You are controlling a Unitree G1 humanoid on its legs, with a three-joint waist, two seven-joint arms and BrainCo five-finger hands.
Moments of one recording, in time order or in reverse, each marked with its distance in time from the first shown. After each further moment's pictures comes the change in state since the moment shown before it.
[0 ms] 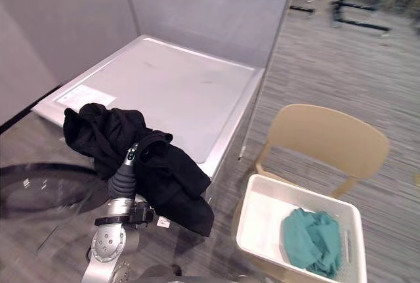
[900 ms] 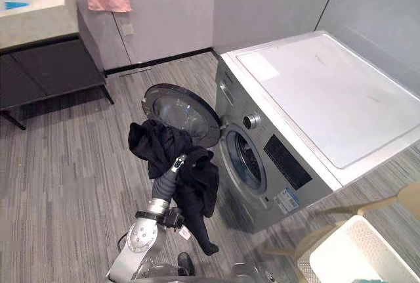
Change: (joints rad) left arm -0.132 0.047 -0.177 0.297 -0.031 -0.033 -0.031; right arm -0.074 -0.008 0.005 0.041 0.015 0.012 -0.032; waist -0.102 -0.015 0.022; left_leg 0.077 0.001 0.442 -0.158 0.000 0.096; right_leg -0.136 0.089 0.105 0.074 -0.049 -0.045
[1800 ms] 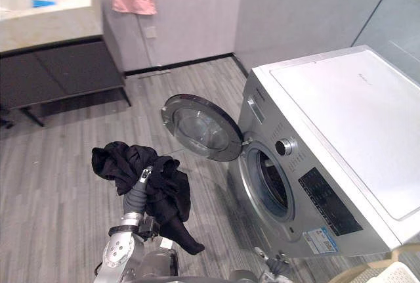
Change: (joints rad) left arm 0.165 -0.082 0.242 -0.047 0.002 0.060 -0.036; right arm 0.018 0.015 0.146 -0.188 -0.026 -0.006 0.018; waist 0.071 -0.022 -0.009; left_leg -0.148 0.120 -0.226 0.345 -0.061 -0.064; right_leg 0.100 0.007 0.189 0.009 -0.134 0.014
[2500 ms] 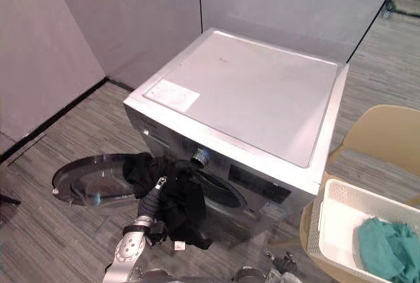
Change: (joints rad) left arm -0.057 0.014 0.005 0.190 0.017 0.035 -0.027; right arm -0.062 -0.044 -0.068 0.079 -0.080 0.017 -0.001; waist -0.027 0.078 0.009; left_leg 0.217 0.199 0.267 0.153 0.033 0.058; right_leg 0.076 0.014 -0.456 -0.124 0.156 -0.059
